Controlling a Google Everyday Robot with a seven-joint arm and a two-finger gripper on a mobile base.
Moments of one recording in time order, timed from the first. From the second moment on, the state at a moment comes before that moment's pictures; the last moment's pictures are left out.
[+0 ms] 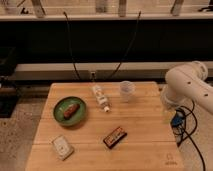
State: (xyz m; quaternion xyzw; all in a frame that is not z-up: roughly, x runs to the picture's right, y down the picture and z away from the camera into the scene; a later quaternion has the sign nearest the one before) arm 0.285 0.107 0.684 -0.28 0.02 0.02 0.96
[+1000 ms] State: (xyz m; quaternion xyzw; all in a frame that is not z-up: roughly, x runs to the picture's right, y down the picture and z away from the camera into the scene) arm 0.285 0.107 0.684 -0.28 0.02 0.02 0.96
